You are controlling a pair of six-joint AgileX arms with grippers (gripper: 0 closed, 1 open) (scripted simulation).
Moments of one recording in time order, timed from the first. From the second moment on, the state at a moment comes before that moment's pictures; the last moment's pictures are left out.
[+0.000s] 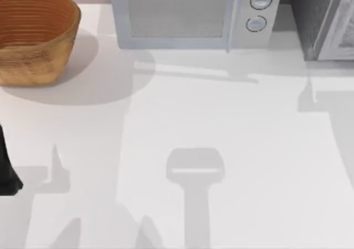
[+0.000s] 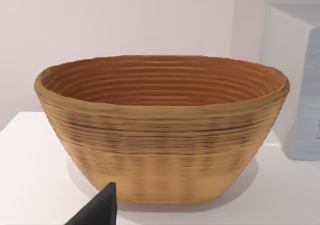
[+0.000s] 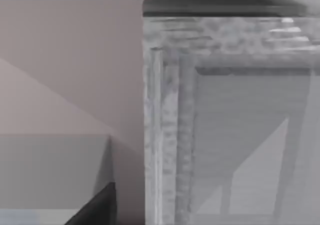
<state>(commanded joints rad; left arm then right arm) 0.00 0.00 0.00 0.00 0.00 0.00 0.11 0.78 1.01 -0.24 0.12 0.01</state>
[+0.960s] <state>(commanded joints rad) 0.00 0.00 0.00 0.00 0.00 0.00 0.18 1.33 1.74 -0.42 0.20 0.02</state>
